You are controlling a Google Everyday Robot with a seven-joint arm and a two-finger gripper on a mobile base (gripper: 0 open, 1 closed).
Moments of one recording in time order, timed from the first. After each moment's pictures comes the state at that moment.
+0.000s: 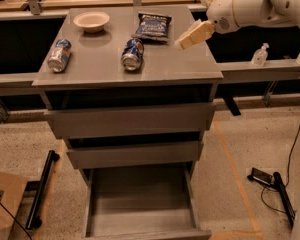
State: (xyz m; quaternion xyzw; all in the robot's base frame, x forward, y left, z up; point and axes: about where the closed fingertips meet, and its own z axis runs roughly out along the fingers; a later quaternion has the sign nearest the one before) arm 0.746 -0.119 0.976 -0.50 0.68 0.13 0.52
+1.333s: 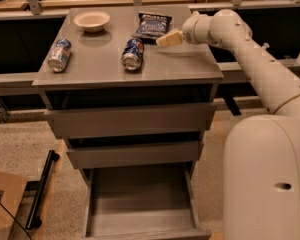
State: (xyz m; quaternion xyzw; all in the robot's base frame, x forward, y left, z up) arm 0.917 -0.108 0.885 -0.34 0.73 0.06 0.59
